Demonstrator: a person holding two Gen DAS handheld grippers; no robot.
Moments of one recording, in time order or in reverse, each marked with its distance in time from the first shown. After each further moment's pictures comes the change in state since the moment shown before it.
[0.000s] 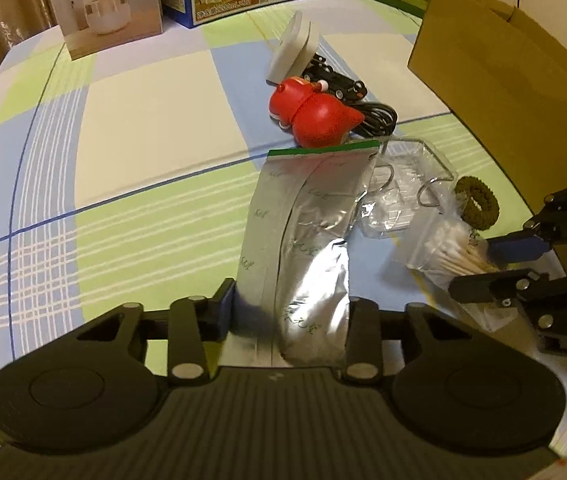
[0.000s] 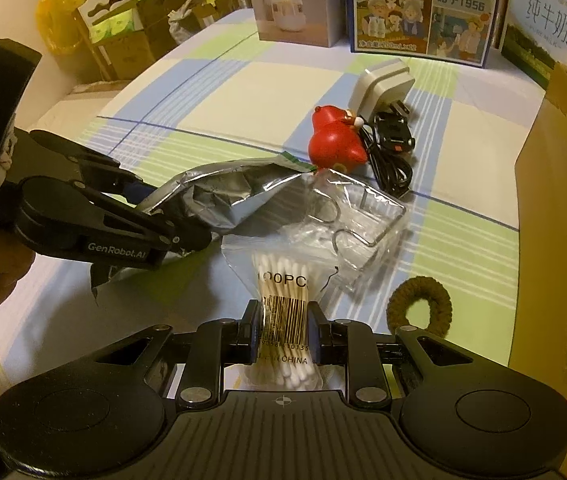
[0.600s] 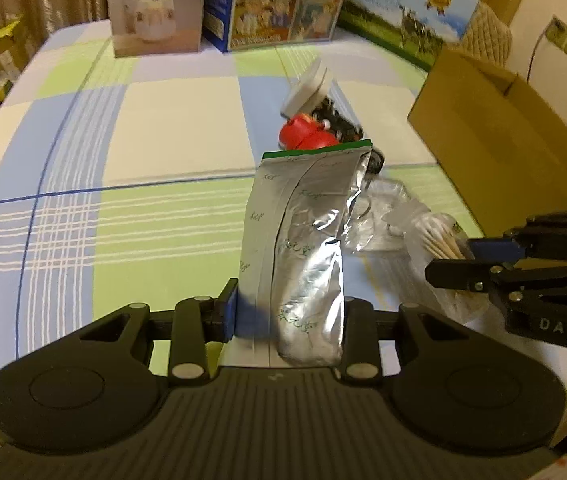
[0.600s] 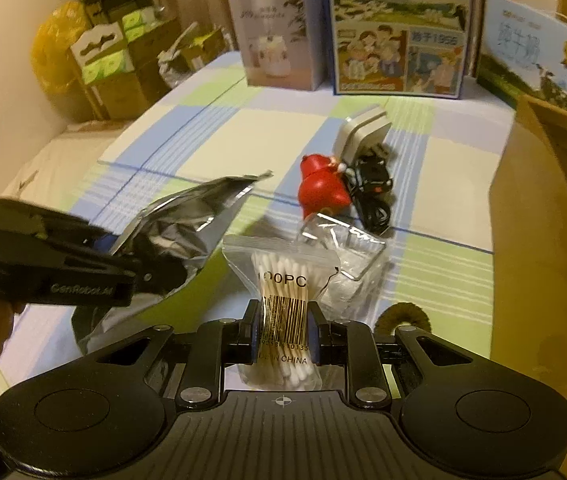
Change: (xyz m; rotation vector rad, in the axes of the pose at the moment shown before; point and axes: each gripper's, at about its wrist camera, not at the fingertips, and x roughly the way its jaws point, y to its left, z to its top) left arm -0.049 -0.008 -0.016 -0.182 -0.111 -0.010; right arm -0.033 0.003 0.005 0.058 -0.121 -0.025
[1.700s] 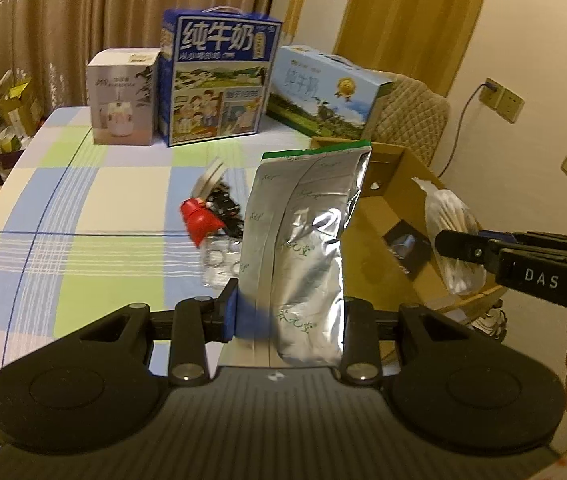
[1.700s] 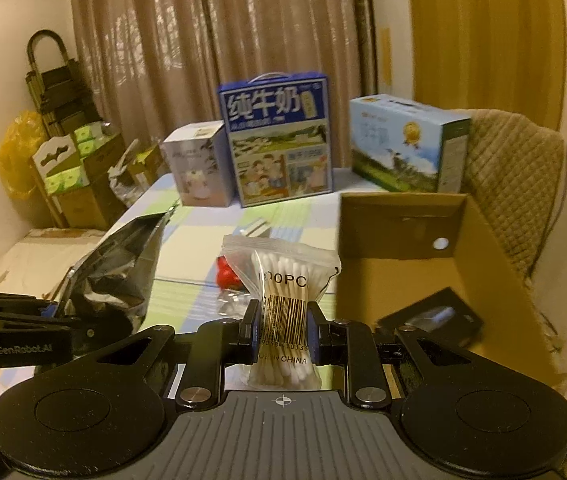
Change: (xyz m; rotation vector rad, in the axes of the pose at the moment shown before) left arm -0.147 -0.142 -0.030 -0.008 -0.220 -0.045; right arm -0.210 -0.026 -0.042 0.127 -0.301 -0.171
